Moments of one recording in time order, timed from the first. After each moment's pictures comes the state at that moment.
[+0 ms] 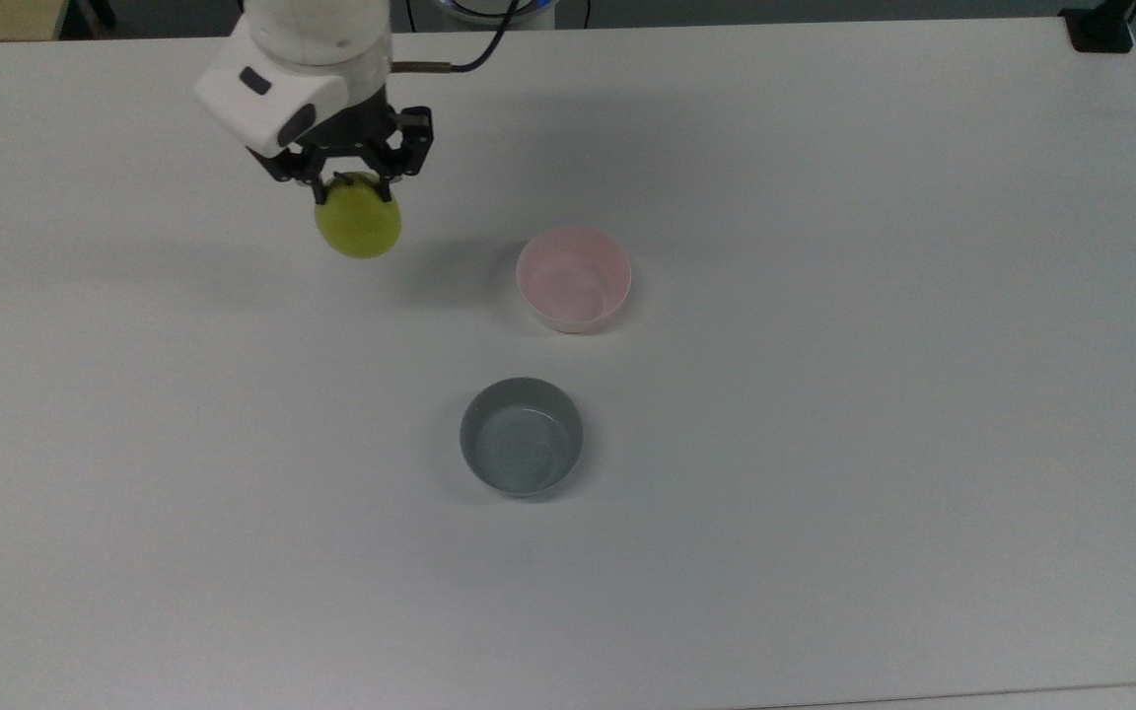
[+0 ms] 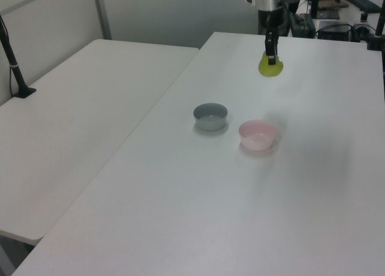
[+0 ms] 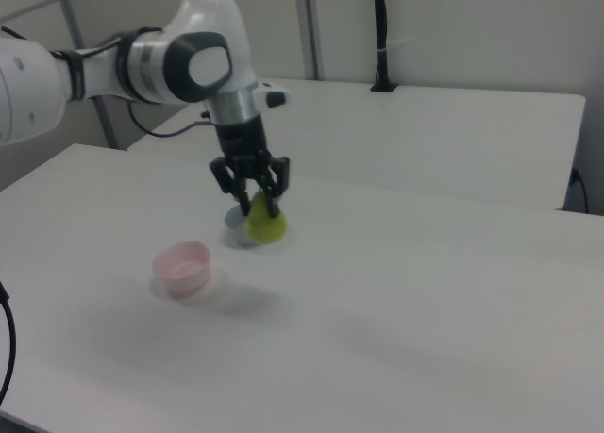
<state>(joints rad) -0.01 0.24 -0.08 -1.58 -0.10 1.76 -0.22</state>
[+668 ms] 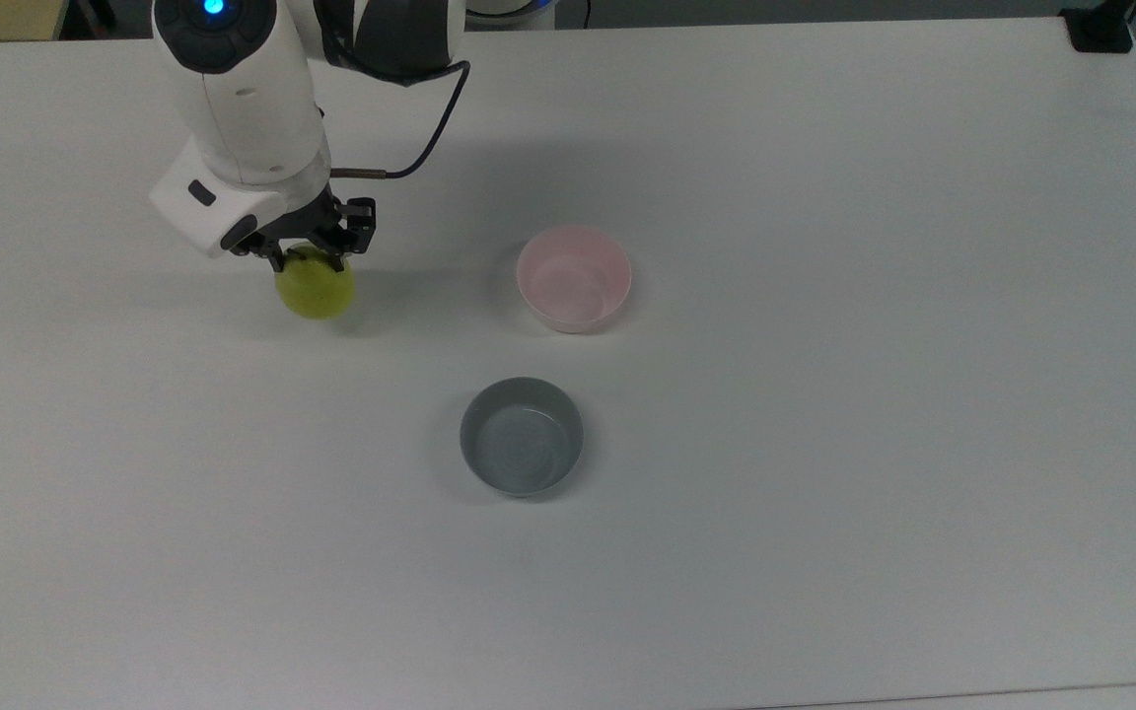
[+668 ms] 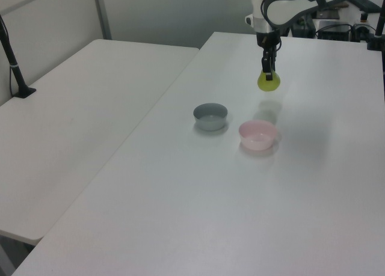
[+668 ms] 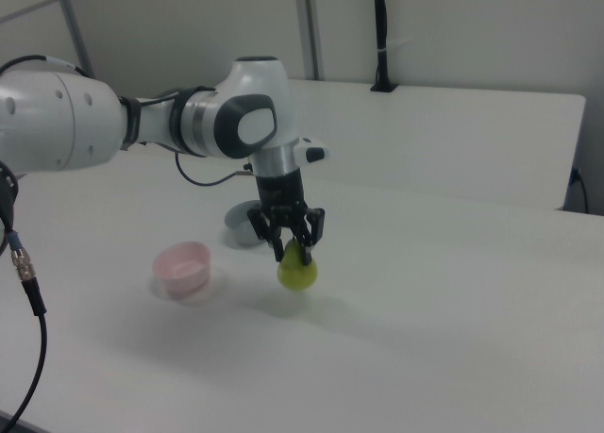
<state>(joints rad) -0.08 0.38 -0.08 -1.62 -0.11 1.90 -0.23</state>
